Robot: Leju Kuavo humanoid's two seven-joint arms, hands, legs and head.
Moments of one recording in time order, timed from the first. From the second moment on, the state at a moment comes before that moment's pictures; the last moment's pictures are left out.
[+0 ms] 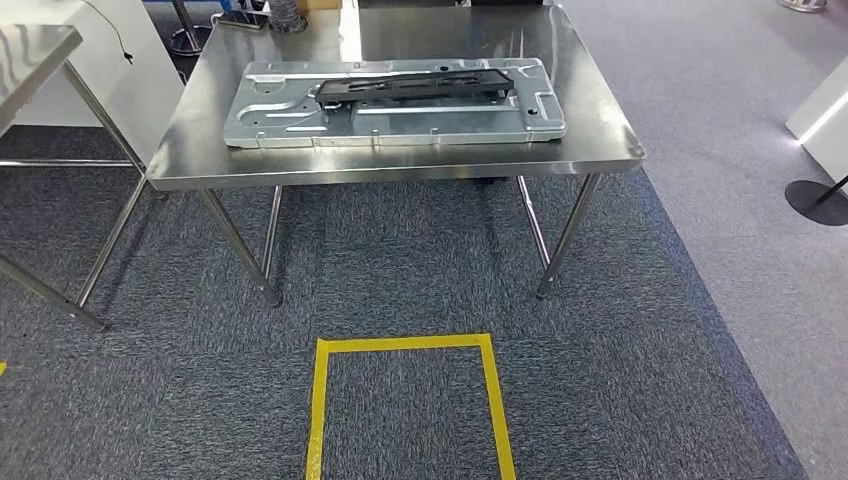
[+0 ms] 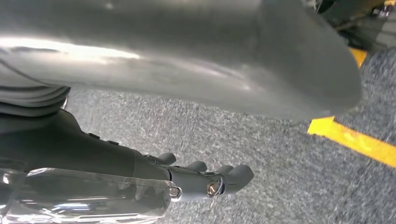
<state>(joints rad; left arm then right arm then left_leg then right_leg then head) -0.09 -0.05 1.23 -0.21 -1.06 -0.10 -0.41 -0.09 0.14 -1.13 -0.20 1.49 -0.18 -0.10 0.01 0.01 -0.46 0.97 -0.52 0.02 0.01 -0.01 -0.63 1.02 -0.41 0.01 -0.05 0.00</state>
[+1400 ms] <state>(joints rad) -0.10 -0.06 1.27 -0.21 -1.02 -0.05 -0.33 -0.10 0.12 -1.17 -0.20 1.39 -0.05 -0.01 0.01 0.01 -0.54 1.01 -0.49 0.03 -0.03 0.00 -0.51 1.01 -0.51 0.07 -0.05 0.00</state>
